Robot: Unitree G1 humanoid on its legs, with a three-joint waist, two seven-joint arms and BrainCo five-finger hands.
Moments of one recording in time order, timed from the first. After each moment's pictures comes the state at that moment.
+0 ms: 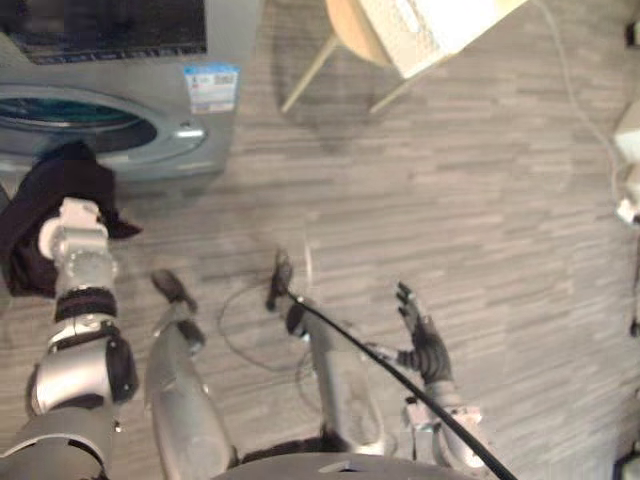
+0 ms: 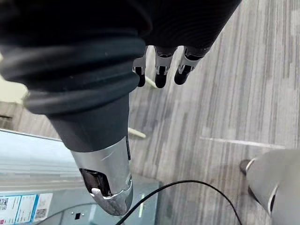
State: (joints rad) left arm -0.72 0.48 0.39 0.77 -1.04 -0.19 0.39; right arm 0.50 -0.20 0.15 -0.28 0.01 -0.24 -0.08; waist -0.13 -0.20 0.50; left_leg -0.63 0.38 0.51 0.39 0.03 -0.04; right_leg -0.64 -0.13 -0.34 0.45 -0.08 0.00
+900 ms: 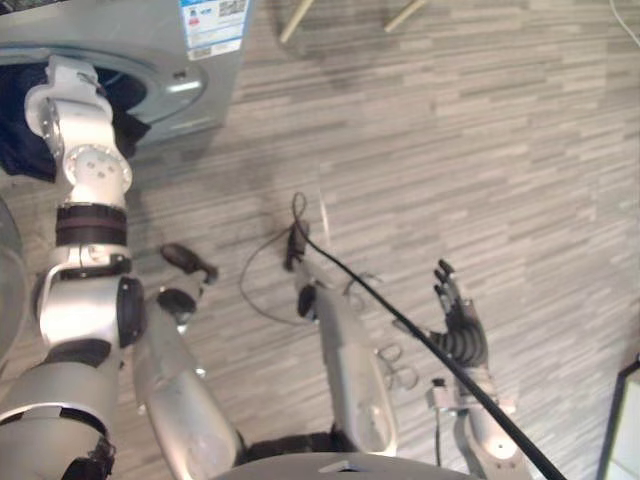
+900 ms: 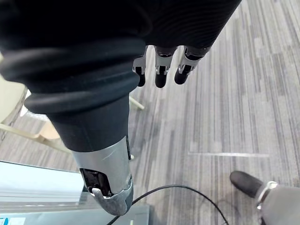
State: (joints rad) left arm -1.07 0.49 0.18 0.62 -1.12 -0.26 0.45; right arm 0.48 -0.24 0.03 -0.37 0.05 -0.23 -0.12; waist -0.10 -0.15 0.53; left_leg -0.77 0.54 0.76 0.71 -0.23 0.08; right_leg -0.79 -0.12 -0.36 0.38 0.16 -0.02
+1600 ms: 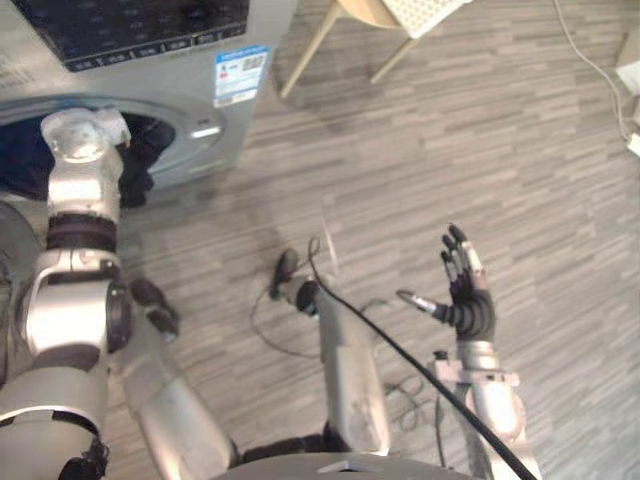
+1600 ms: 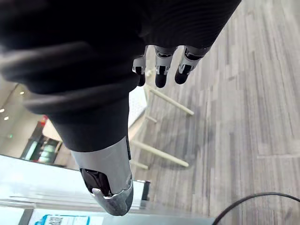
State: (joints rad) left arm -1.01 0.59 0.12 0.72 0.02 0.07 0.47; right arm 0.37 -0.18 0.01 -0.37 0.08 -0.27 -0.12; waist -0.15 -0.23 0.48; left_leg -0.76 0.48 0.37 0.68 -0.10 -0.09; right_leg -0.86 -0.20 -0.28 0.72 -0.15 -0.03
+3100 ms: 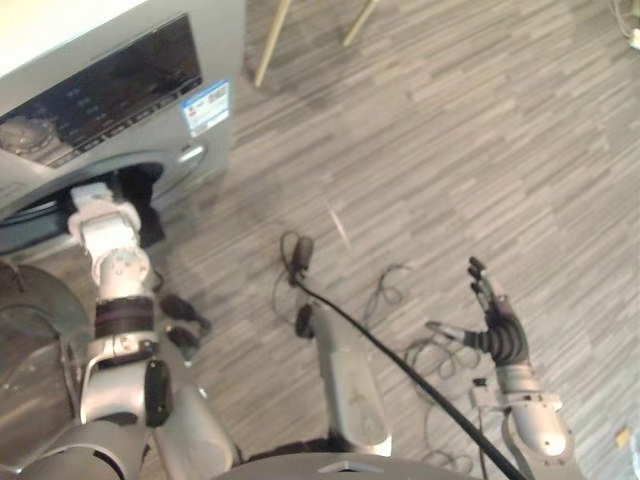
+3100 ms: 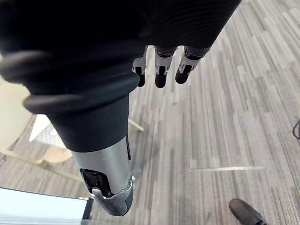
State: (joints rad) left arm -0.60 0.25 0.37 0.35 -1.50 -0.35 0.28; right arm 0.50 -0.39 -0.10 -0.34 0.07 -0.22 -0.07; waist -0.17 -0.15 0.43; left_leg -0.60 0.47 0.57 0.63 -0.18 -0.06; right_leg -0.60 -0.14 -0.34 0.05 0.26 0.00
